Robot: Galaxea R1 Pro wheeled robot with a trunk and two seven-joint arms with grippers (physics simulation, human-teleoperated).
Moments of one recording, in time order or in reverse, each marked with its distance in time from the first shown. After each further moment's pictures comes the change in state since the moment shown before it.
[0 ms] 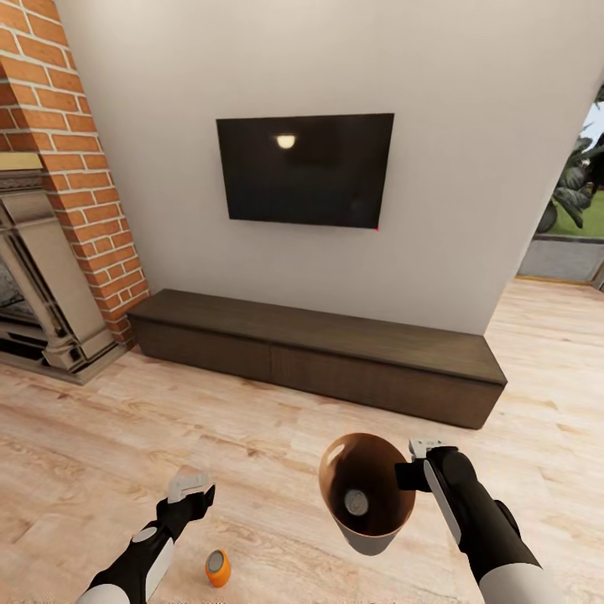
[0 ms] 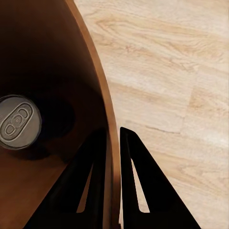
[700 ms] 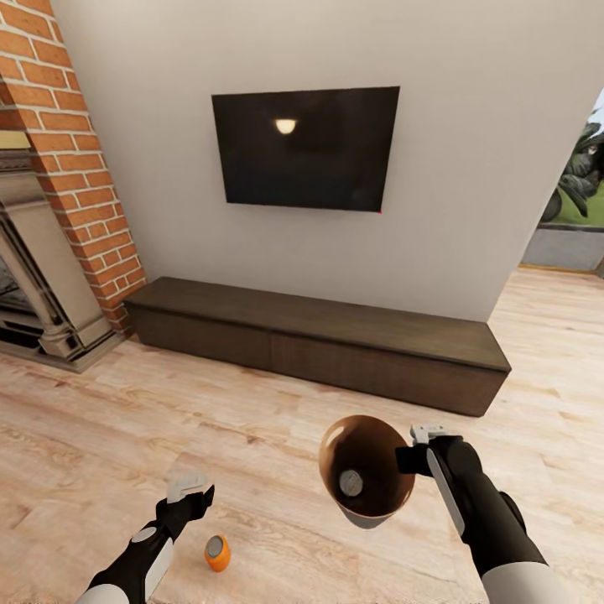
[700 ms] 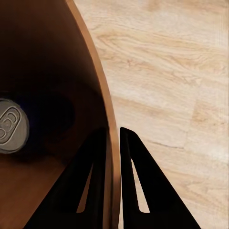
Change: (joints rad) left arm 0.000 0.002 0.000 0.000 0.000 0.000 0.000; right arm -0.002 -0.001 -0.005 -0.107 -0.004 0.016 0.006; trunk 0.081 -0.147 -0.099
